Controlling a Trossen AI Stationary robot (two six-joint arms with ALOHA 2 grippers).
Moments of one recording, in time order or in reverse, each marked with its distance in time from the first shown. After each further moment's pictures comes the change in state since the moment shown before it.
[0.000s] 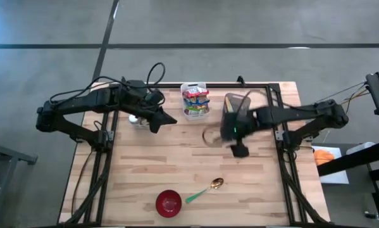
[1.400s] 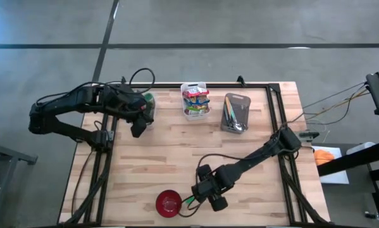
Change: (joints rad) left arm -0.013 -0.142 0.000 -0.432 -0.213 0.235; right arm 0.435 0.718 0.434 0.107 -0.006 0.173
